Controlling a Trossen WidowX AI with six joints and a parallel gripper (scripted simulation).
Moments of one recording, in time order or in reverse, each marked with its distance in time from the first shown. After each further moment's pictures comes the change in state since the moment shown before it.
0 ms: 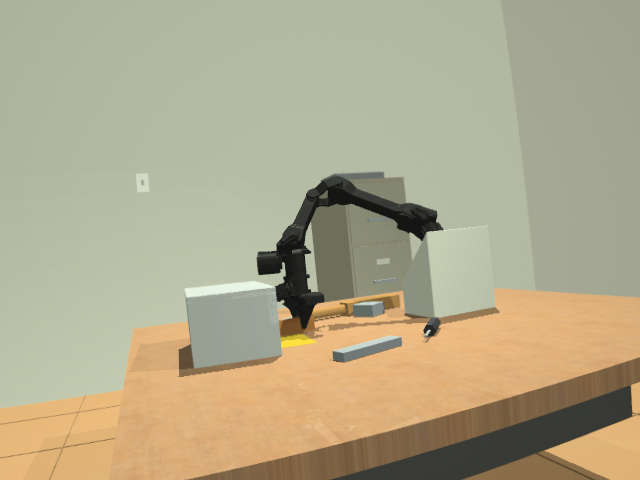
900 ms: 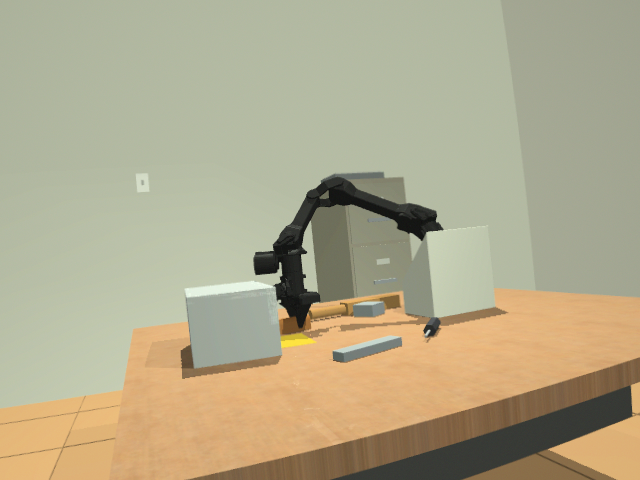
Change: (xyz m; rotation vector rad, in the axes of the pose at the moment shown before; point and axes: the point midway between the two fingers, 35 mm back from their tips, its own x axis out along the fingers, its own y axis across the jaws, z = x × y) arm 0.000 -0.023 0.000 0.002 0.000 0.003
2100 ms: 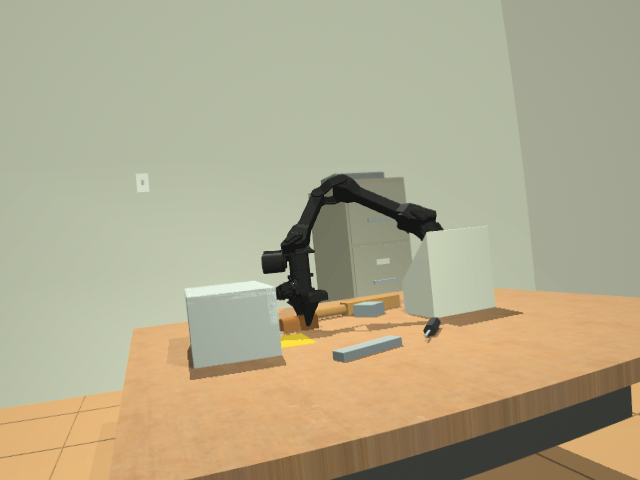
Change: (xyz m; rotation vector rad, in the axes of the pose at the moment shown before) arm 0.000 -0.005 -0.027 -0.012 0.000 0.010
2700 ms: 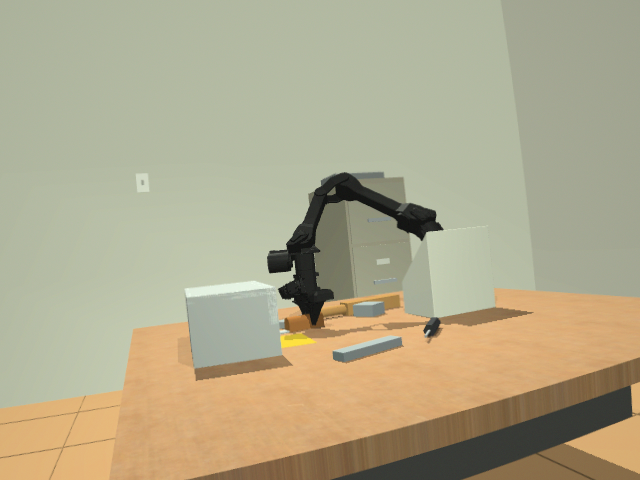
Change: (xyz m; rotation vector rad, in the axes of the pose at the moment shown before) arm 0.000 0.001 -0.018 -0.001 0.000 0.000
